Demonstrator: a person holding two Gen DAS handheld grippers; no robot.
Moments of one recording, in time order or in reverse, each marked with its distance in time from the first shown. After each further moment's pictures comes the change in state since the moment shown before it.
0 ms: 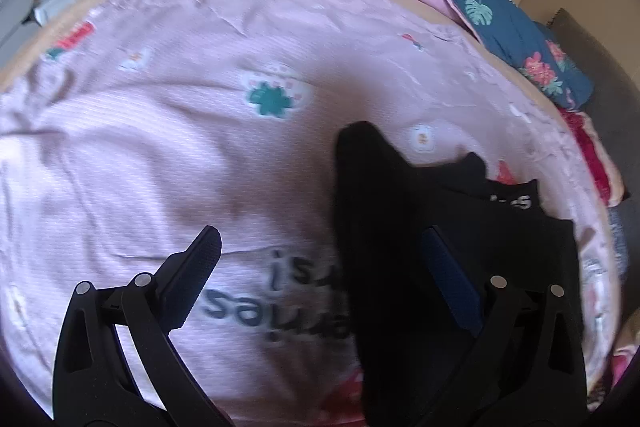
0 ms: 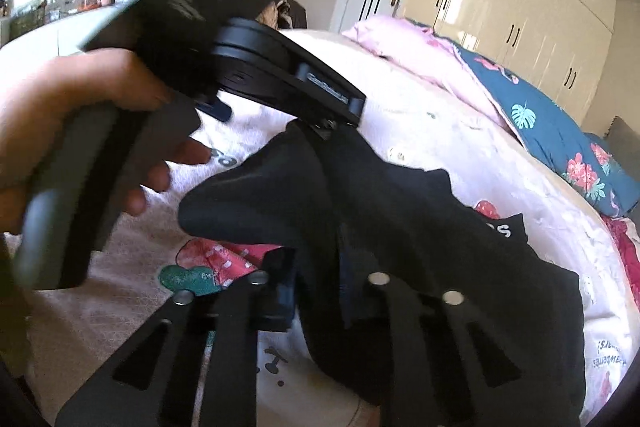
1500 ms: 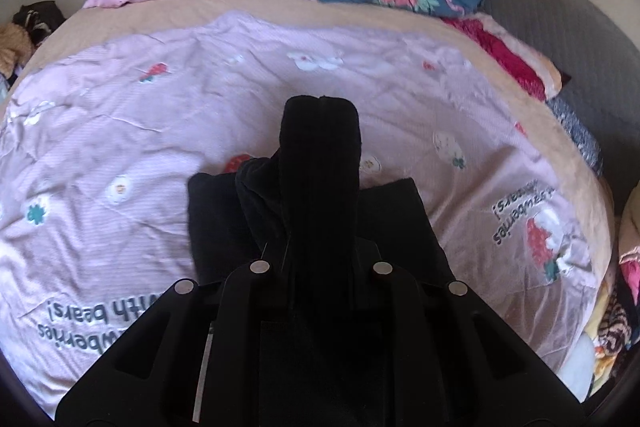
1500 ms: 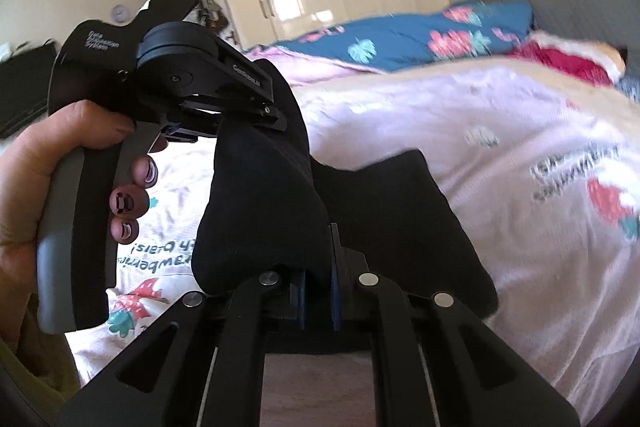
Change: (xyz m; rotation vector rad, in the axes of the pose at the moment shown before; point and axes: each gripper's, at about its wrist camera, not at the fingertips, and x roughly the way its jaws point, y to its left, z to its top) left arm 0.007 -0.295 -0.029 0.436 0.047 -0.132; right arm -0.104 -0.196 -0.113 0.747 -0.084 -0.140
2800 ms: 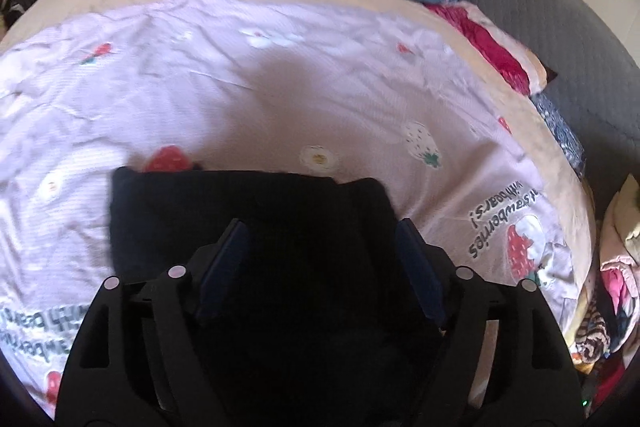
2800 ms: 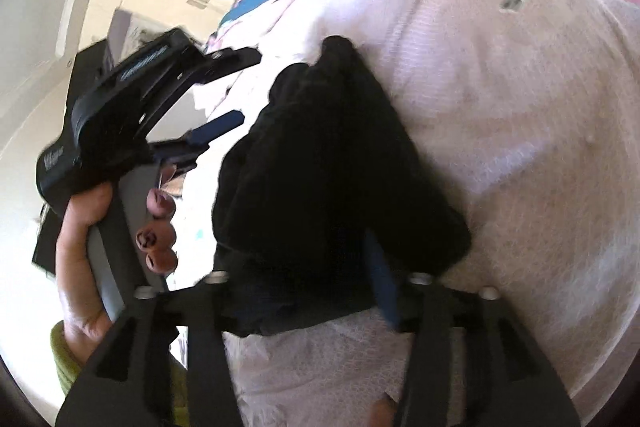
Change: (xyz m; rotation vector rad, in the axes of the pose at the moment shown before) left arm 0.031 -0.018 0.005 -0.045 0.030 -0.095; right arm 0.003 -0.086 -0.010 0.528 0.275 0.290
